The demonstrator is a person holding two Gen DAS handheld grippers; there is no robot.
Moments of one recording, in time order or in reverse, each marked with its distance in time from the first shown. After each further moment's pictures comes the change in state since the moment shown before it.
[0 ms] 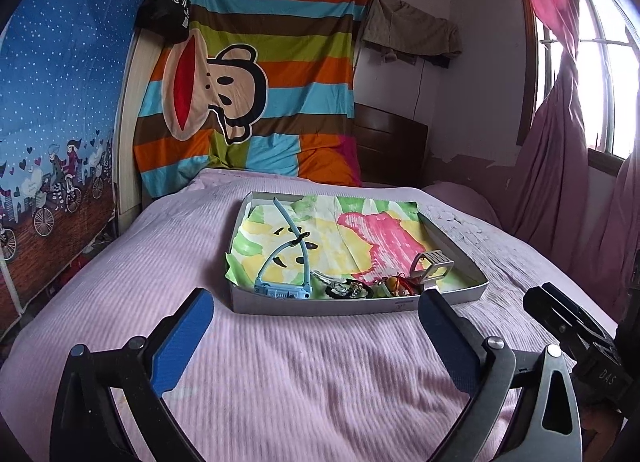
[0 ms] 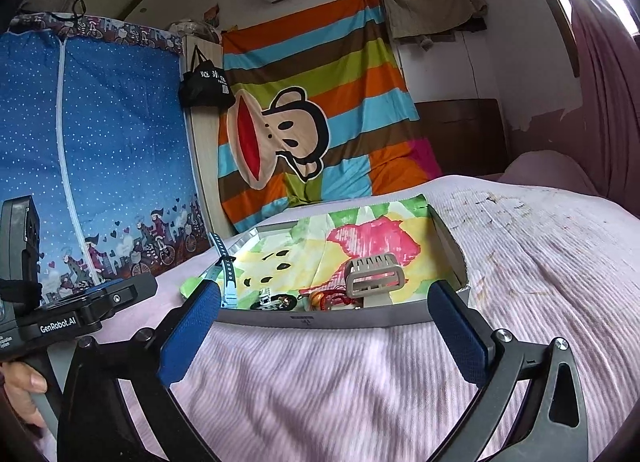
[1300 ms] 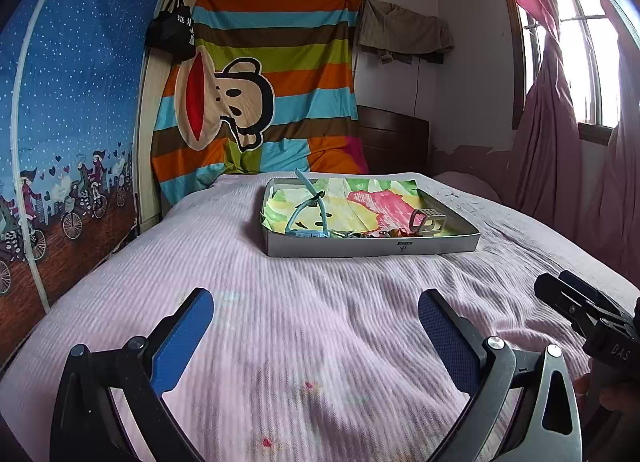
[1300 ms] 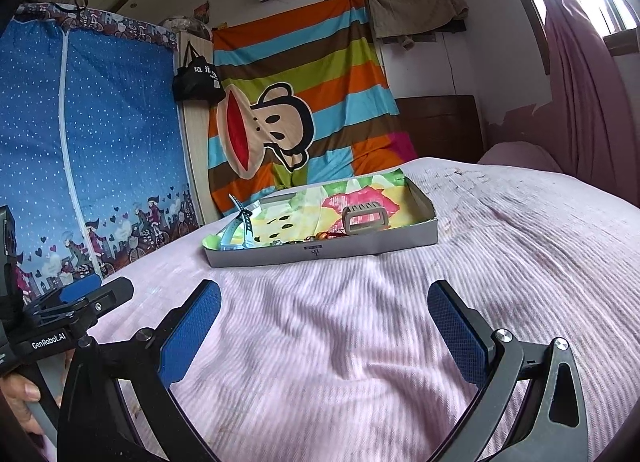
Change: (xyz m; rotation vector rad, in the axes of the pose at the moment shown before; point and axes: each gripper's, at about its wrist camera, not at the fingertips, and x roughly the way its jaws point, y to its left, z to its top) left arm -0.073 0.005 -0.058 0.063 -0.027 0.051; right arm -0.089 0.023 -0.053 0.004 0.016 -0.081
